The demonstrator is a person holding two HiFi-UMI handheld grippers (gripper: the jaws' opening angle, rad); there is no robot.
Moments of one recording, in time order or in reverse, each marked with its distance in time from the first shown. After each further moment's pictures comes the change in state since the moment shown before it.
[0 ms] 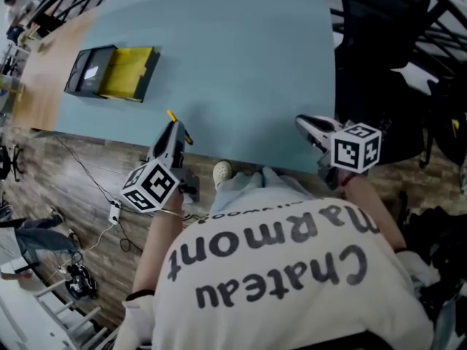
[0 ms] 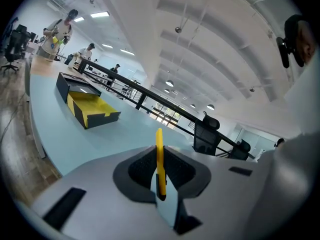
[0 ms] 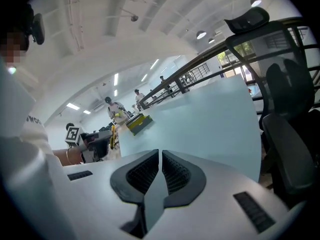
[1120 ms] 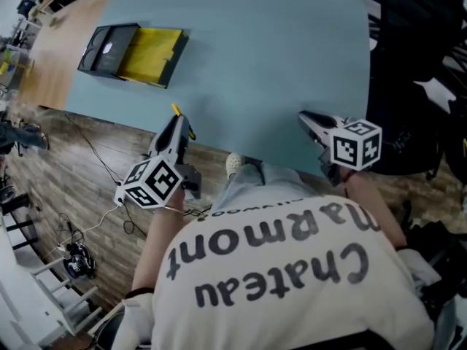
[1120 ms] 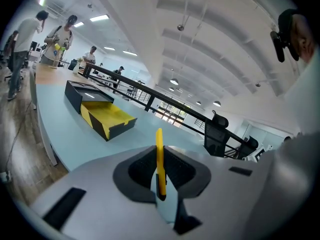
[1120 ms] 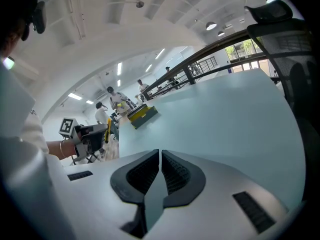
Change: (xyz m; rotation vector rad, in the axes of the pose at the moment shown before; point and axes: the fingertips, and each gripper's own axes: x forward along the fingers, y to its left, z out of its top) left arm -0.016 0.062 0.028 0.030 0.014 0.073; right arm 0.082 0.028 0.001 -0.063 0.103 0.018
